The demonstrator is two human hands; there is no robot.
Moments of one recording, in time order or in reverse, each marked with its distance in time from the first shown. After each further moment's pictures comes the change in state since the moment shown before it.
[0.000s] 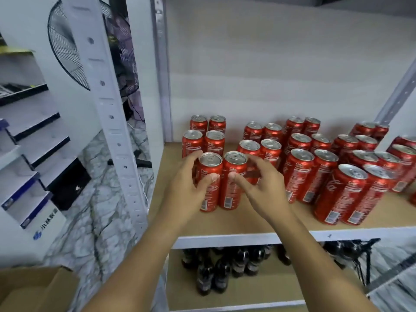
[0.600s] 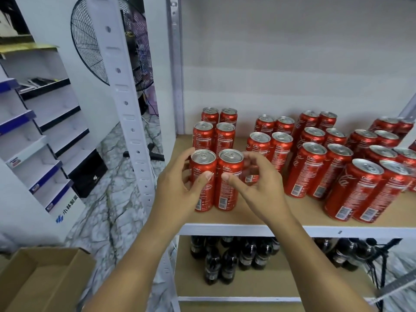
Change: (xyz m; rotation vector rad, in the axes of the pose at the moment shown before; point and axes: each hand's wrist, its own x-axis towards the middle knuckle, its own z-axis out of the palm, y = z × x) left_hand -0.039 0.006 -0.023 -0.146 0.112 0.001; right_hand -0.022 -0.018 0.015 0.236 -0.047 -0.064
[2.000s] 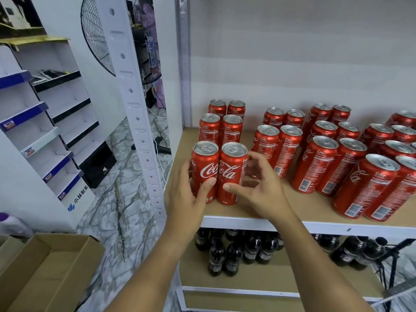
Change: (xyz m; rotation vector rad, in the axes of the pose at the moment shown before) left_hand -0.028 -0.047 0.022 0.036 0.100 -0.059; right_hand -0.006 0.025 0.010 0.216 -0.168 0.074
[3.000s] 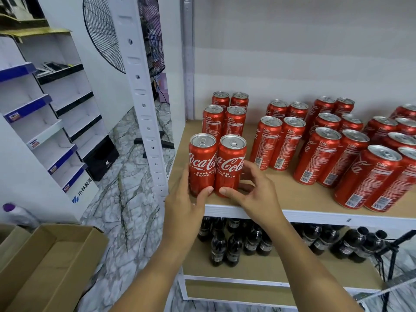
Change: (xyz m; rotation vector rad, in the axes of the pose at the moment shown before) left_hand -0.033 -0.012 -0.009 0.093 0.006 0.005; right_hand -0.029 0.015 0.020 -0.062 0.010 0.015
